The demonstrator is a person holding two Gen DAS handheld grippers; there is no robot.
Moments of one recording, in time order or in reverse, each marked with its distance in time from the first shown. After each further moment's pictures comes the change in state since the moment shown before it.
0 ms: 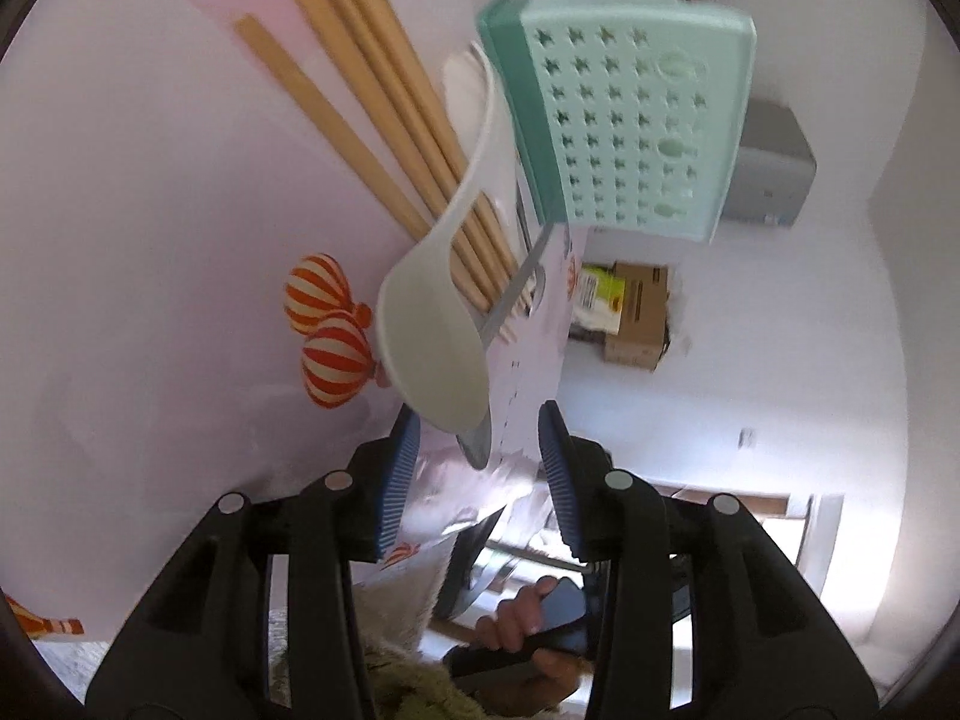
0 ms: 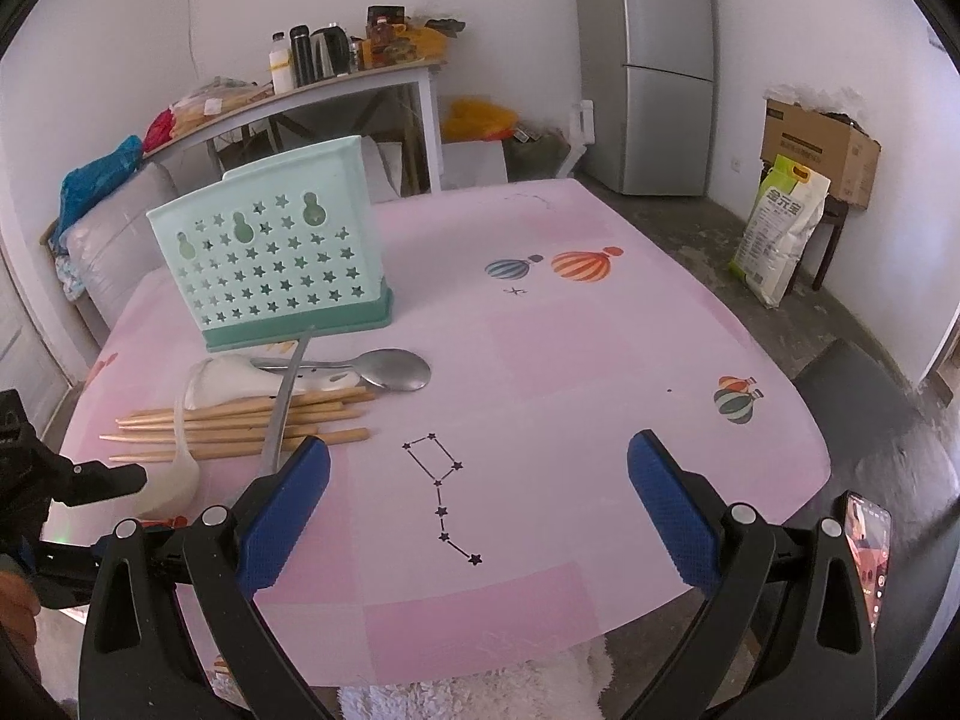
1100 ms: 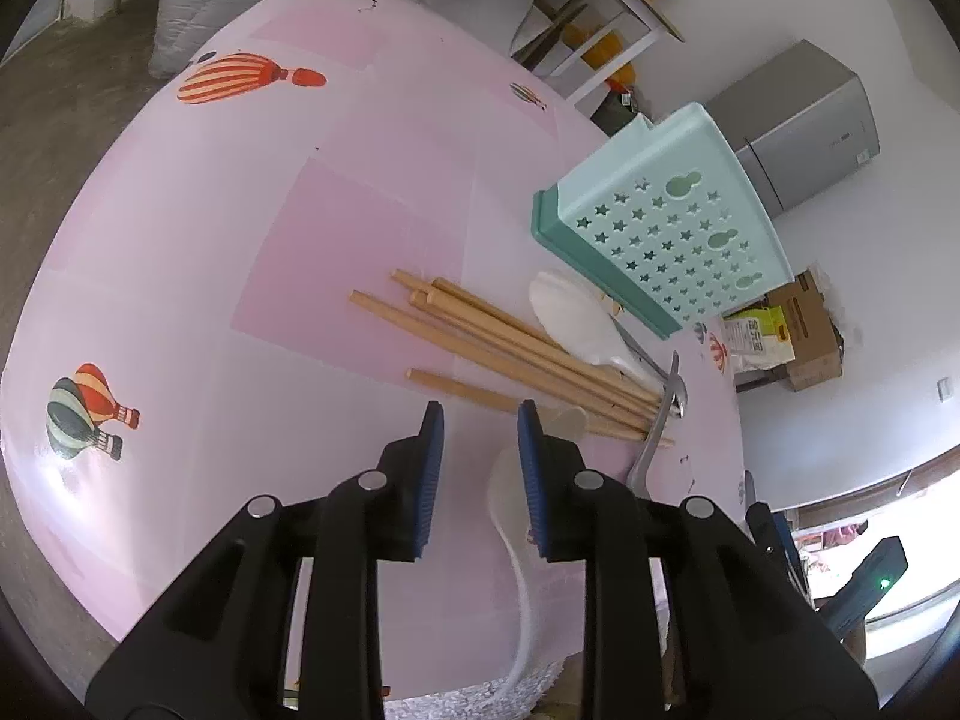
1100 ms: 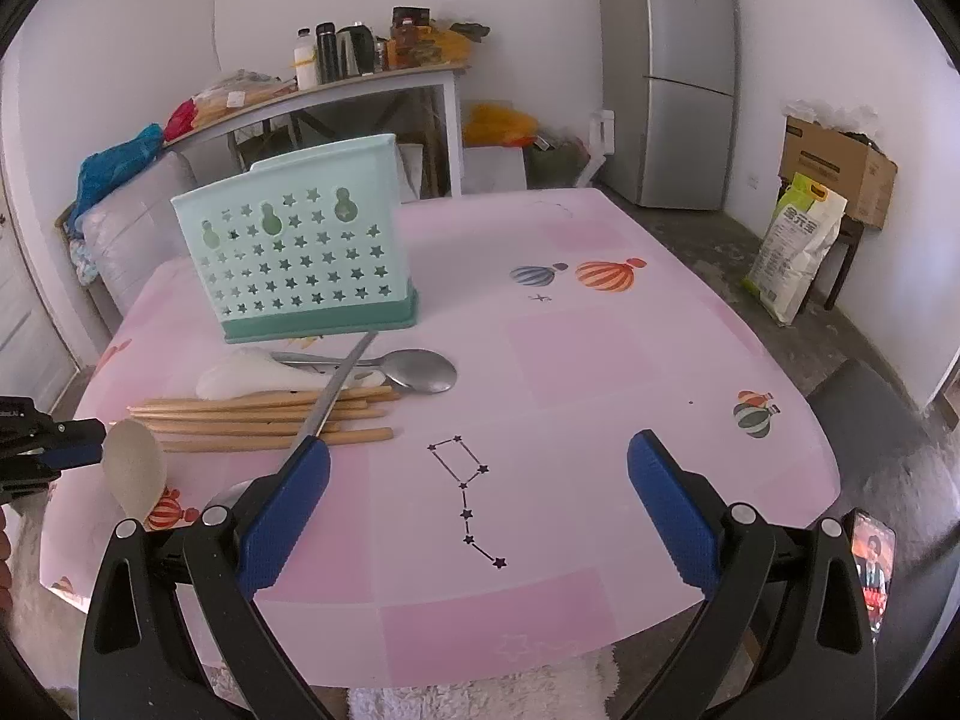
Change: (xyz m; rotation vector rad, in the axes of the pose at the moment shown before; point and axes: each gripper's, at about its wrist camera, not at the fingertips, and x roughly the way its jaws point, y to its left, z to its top) left arm -0.067 -0.046 0.024 0.415 -0.292 0.484; right arm -0.002 0.011 -0.002 -0.050 -0.016 0.027
